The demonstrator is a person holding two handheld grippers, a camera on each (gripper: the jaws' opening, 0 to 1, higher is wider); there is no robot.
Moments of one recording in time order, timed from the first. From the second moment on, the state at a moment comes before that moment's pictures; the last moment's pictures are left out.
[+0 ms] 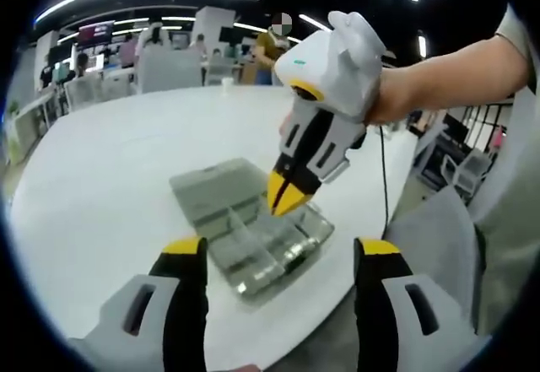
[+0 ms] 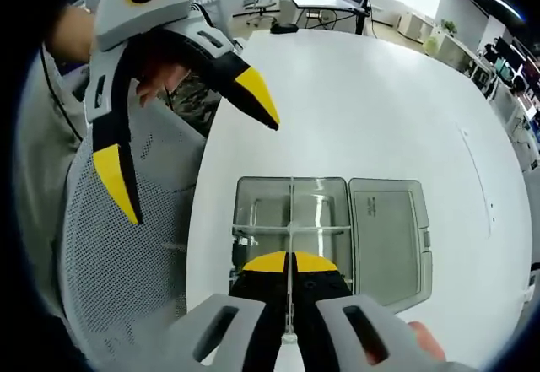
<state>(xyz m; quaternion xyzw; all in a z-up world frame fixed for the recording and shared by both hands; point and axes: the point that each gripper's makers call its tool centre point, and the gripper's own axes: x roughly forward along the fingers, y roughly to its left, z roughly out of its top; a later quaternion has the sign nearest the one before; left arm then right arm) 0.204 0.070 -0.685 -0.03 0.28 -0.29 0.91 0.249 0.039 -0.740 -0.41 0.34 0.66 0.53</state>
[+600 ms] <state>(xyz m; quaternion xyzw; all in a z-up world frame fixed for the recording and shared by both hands) 0.205 0.070 -0.686 -0.03 0.28 -0.29 0.92 0.250 0.041 -0.744 -0.41 0.34 0.66 0.53</state>
